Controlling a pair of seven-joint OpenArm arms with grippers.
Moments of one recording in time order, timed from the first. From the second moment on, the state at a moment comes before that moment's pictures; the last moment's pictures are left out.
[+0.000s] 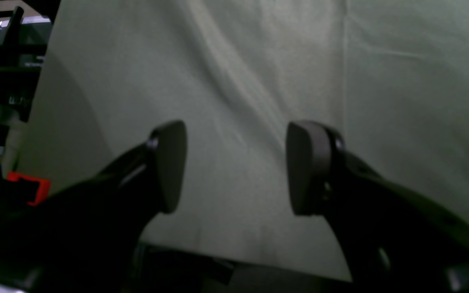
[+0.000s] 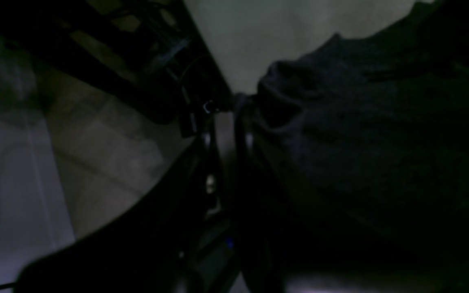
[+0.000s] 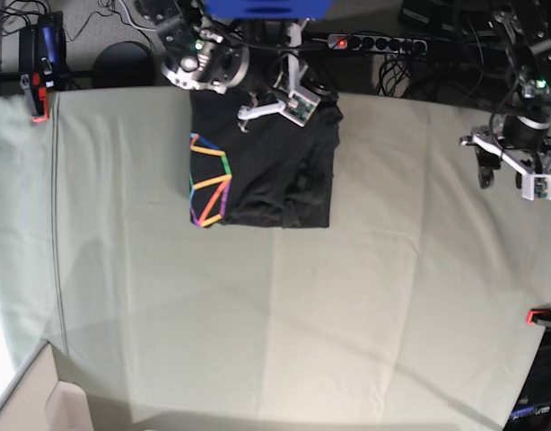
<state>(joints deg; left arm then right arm) 19.6 -8.0 -32.4 100.2 -7.7 -25.5 31.7 -22.4 1.8 -21.7 94.8 -1.8 39.4 -30.4</state>
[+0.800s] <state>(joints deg) 17.8 0.9 -8.4 106.2 -7.9 -25.5 32.1 -26.4 2.6 -4.6 103.4 -1.5 39.4 -30.4</state>
